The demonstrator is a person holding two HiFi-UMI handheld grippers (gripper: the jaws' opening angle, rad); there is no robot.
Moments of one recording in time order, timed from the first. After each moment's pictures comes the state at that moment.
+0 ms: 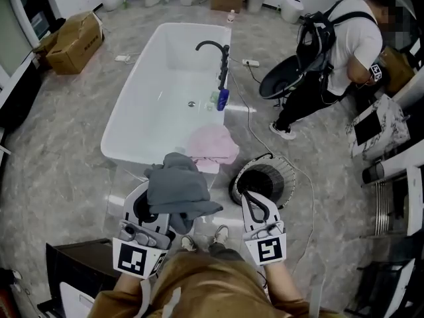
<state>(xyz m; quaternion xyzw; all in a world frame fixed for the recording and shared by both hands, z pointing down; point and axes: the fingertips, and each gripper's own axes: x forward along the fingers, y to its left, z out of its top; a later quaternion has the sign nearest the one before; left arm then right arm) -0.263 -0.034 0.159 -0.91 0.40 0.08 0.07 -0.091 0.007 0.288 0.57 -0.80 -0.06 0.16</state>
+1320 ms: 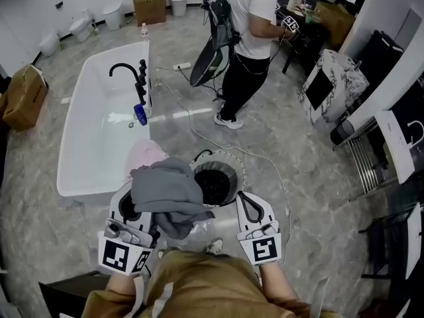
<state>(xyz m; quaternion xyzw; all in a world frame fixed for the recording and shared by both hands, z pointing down) 0.019 0.038 0.150 -0.96 0.25 0.10 0.05 0.191 0.138 0.281 0.70 -0.70 -0.04 0.13</state>
